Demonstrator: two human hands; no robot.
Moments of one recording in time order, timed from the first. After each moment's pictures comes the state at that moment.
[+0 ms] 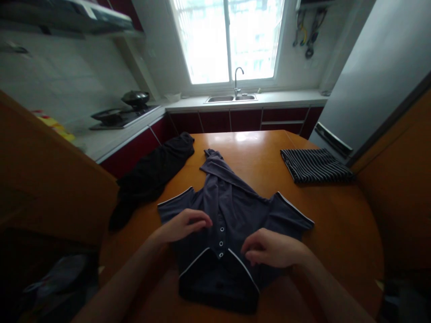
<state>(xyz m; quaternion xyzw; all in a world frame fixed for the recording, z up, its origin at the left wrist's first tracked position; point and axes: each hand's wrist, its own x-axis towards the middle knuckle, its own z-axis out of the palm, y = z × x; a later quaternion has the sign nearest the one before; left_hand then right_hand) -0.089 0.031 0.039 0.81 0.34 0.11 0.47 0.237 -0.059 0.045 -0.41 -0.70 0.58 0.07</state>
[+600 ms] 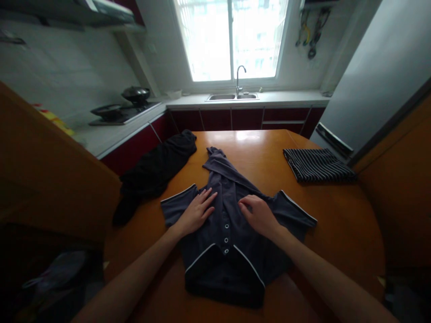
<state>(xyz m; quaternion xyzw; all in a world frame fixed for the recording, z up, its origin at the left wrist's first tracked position) -0.085 0.056 -0.030 0.88 0.44 0.15 0.13 0.198 -0.002 0.019 -0.53 -0.74 0.25 0.34</state>
